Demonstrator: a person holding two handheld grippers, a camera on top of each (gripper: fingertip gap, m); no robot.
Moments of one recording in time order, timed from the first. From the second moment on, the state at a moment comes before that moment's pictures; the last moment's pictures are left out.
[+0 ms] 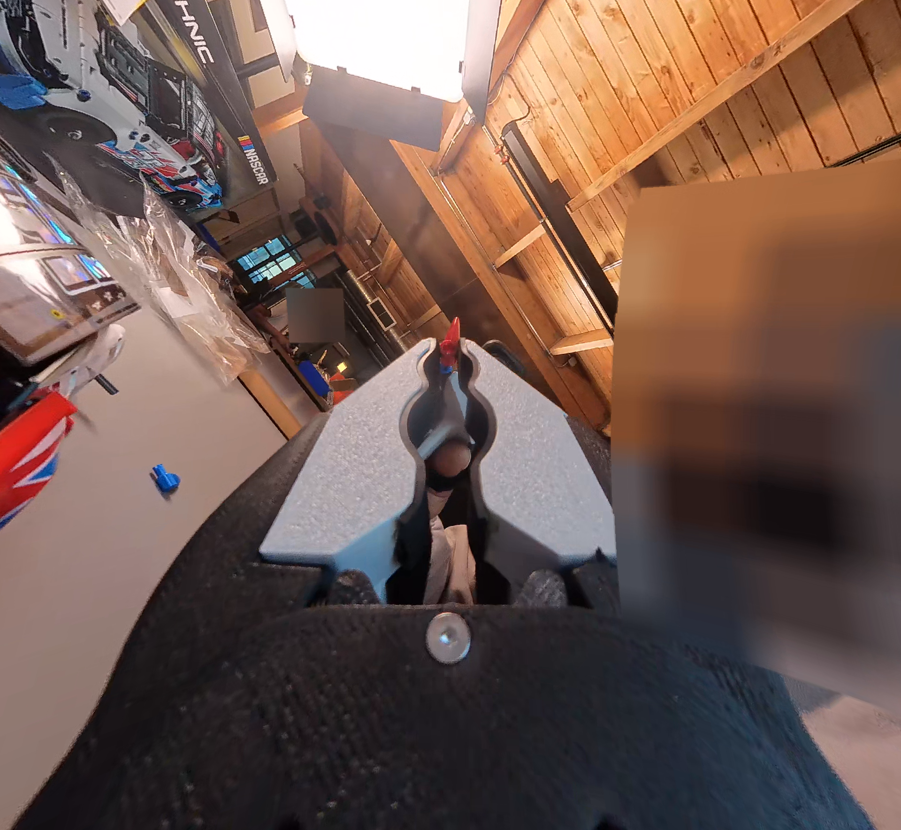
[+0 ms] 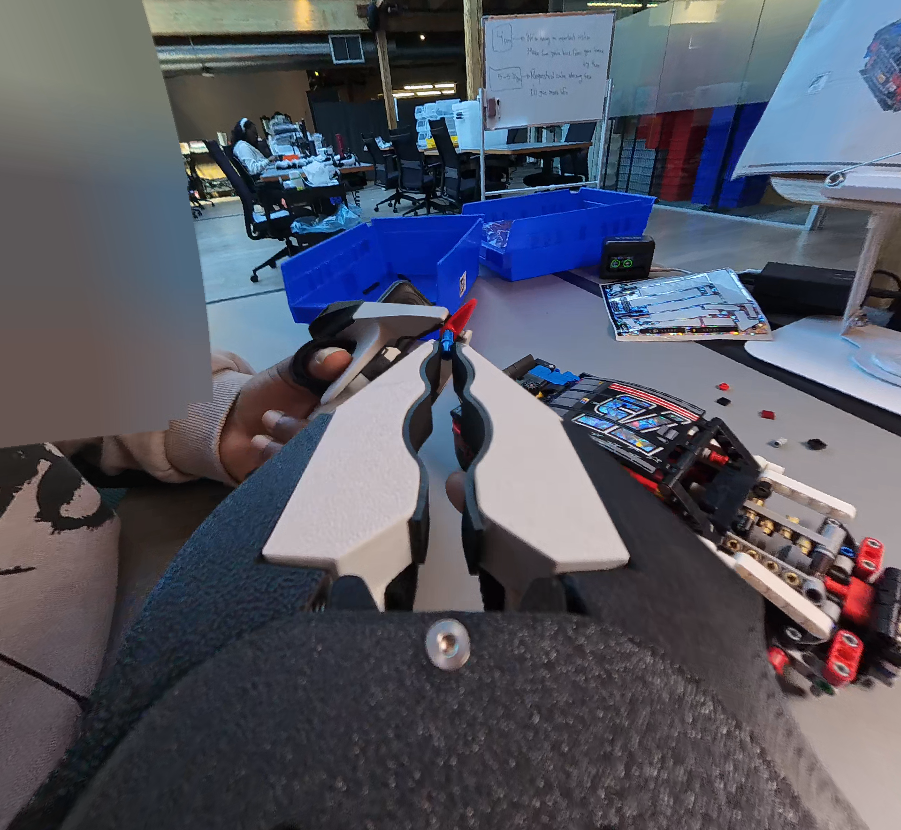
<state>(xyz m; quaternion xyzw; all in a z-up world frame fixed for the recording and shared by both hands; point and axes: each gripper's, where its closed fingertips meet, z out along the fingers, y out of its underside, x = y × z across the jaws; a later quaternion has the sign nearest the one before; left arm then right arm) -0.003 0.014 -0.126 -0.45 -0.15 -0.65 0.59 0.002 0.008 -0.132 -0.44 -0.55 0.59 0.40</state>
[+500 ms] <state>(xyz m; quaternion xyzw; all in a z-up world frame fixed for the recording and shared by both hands) 0.002 0.017 -0.134 -0.48 -0.16 -0.65 0.57 0.004 0.010 -0.139 -0.37 -0.63 0.46 0.51</state>
